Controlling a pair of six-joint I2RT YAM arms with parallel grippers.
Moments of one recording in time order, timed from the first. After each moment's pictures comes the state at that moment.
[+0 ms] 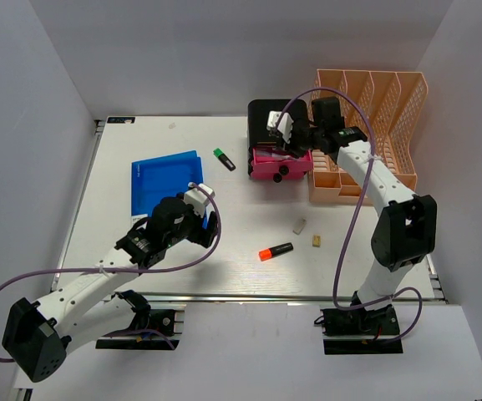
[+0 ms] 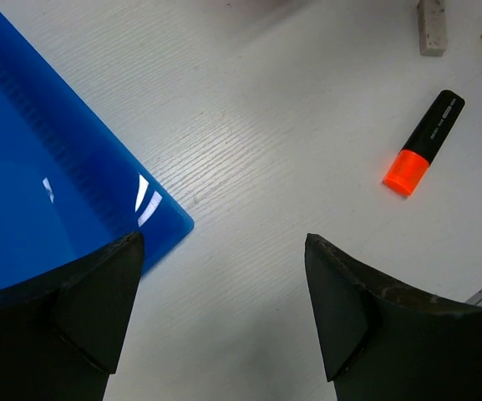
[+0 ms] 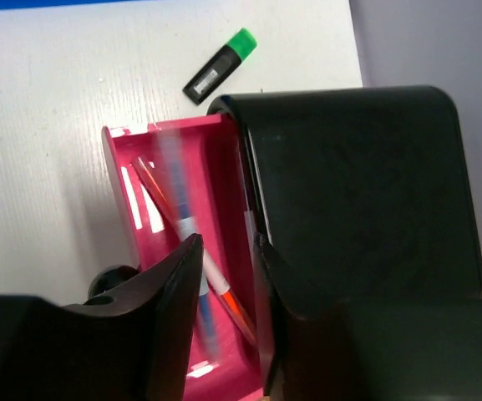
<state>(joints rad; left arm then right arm) -0.68 0.93 0.62 -0.22 -0.02 -0.05 0.34 1.75 1.59 -0.49 -0.64 -0.98</state>
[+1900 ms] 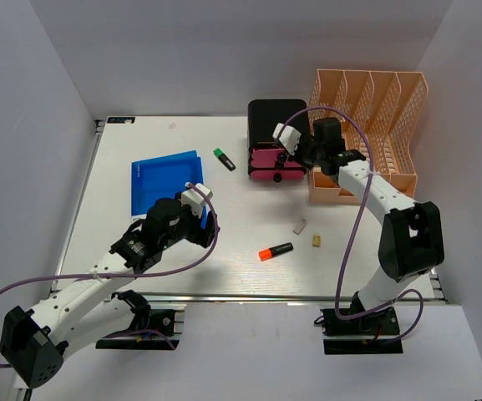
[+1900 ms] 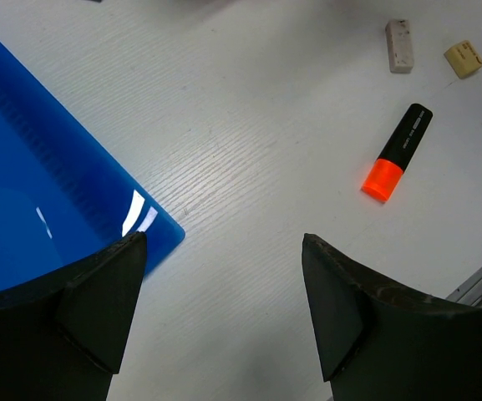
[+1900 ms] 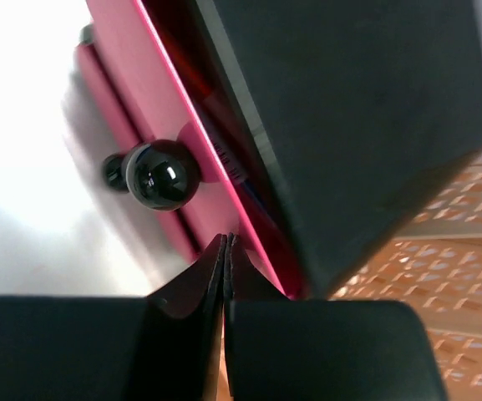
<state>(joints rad) -0.68 0.88 0.62 -0.21 0.02 -0.05 0.34 1.65 1.28 -0.25 -0.28 -0.89</state>
